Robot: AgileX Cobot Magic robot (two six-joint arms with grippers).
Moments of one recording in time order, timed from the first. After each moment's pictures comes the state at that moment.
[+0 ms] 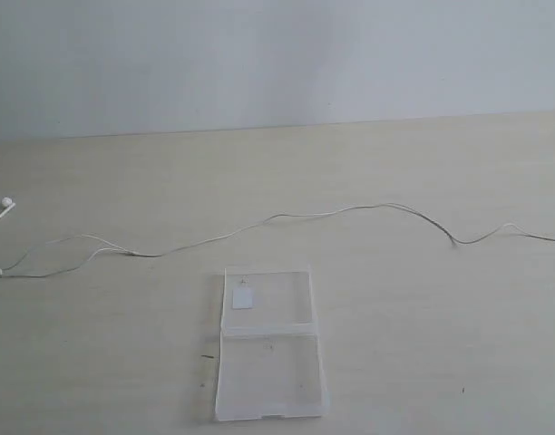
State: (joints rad) left arm 0.10 0.01 0.00 -0.03 0.36 -0.03; right arm 0.10 0.00 0.00 0.04 -0.33 0.03
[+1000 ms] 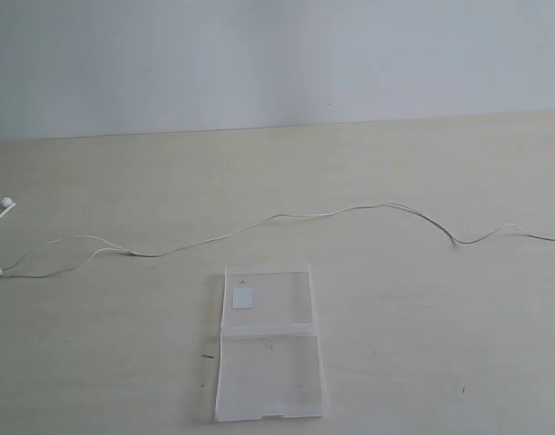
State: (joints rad) left arm 0.10 0.01 0.00 -0.03 0.36 -0.03; right arm 0.10 0.95 -1.41 0.39 0.41 -0.27
